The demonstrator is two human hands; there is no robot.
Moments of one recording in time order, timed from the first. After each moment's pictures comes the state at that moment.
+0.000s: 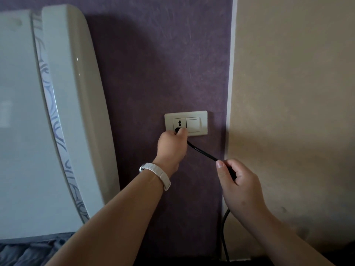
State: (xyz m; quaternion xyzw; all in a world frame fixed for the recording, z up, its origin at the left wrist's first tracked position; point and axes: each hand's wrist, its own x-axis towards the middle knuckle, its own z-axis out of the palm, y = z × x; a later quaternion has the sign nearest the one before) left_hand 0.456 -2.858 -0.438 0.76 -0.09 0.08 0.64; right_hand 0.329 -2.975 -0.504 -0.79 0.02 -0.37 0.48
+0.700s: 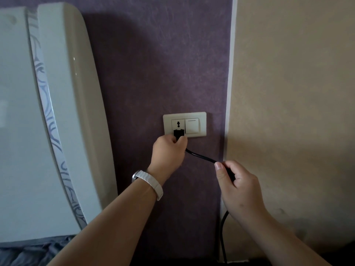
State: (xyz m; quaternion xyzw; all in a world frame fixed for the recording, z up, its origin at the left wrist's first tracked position) left_hand 0.450 -2.844 -0.444 0.82 -0.13 0.12 0.54; right_hand 0.331 -2.976 -0.507 -0.80 0.00 -0.39 0.45
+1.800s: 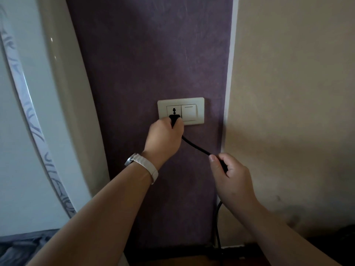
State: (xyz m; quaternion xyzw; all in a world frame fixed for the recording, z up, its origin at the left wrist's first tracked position) left_hand 0.468 -2.846 -0.443 0.86 -0.18 0.19 0.43; right_hand 0.353 -2.979 -0.530 -0.80 0.04 -0.37 0.47
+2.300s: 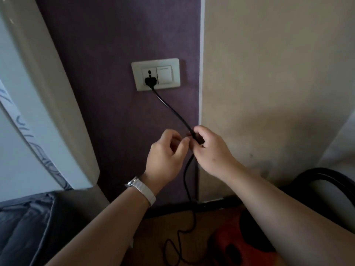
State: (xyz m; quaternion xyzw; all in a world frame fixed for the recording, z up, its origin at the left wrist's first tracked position) left_hand 0.367 -2.849 -0.550 0.81 -0.27 0.15 0.50; right_hand 0.320 -2.985 -0.541 -0.86 0.03 -0.24 0.44
